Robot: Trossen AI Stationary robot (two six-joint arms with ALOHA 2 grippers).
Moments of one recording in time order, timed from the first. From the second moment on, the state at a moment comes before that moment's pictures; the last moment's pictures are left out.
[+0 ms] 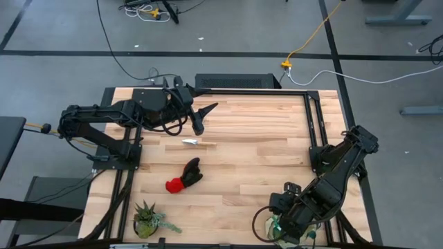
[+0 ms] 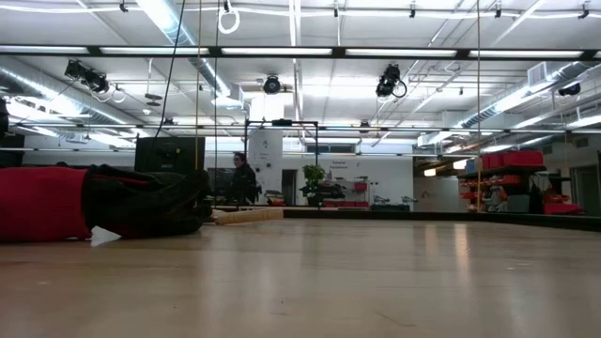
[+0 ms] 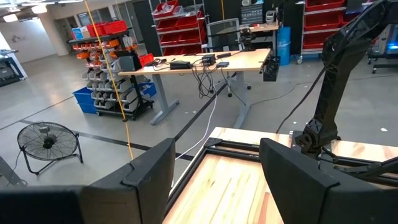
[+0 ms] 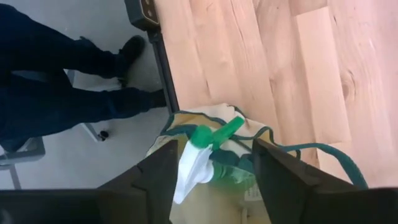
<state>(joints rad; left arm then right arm) -0.05 1.30 1.48 -0.27 -0.55 0.09 0.79 1.70 1.76 -1.26 0.04 1.04</state>
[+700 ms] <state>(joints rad) -0.05 1.26 1.48 -0.39 -0.42 0.01 0.62 1.52 1.76 -1.31 0.26 0.85</state>
